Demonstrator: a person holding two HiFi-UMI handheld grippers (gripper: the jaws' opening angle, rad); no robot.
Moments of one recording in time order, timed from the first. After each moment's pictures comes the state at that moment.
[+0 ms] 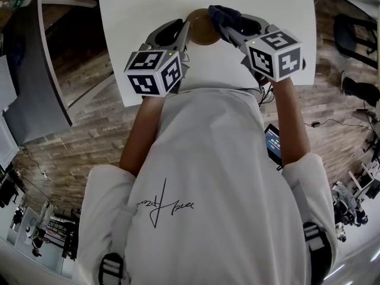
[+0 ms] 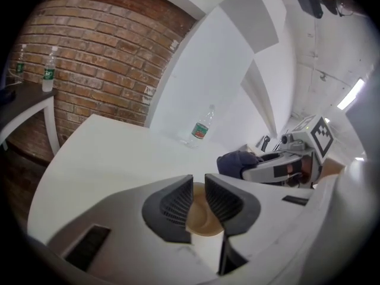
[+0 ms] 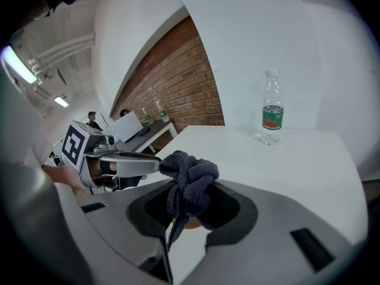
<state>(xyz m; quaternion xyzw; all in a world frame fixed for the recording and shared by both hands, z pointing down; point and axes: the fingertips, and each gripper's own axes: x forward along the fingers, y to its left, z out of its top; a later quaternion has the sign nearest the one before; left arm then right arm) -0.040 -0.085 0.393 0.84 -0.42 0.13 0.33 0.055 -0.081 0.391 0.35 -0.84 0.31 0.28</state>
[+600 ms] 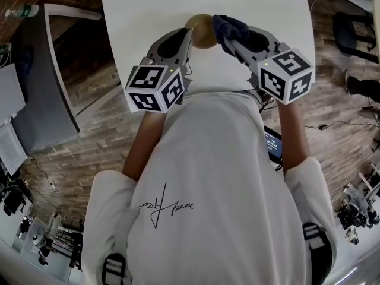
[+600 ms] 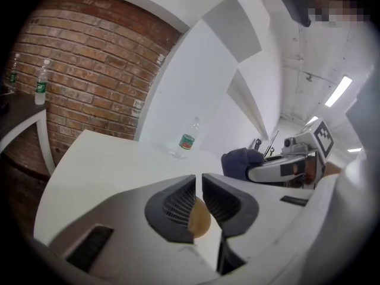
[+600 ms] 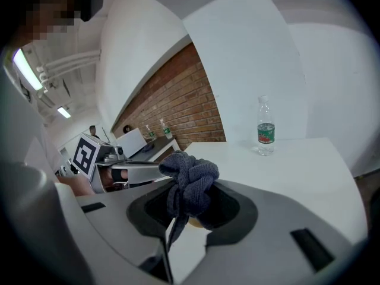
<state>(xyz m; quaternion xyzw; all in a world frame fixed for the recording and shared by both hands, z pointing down) -0.028 -0.063 0.342 0.86 -0.40 0.11 0.29 0.063 -0.048 0.330 0.38 -0.85 0.29 0.20</state>
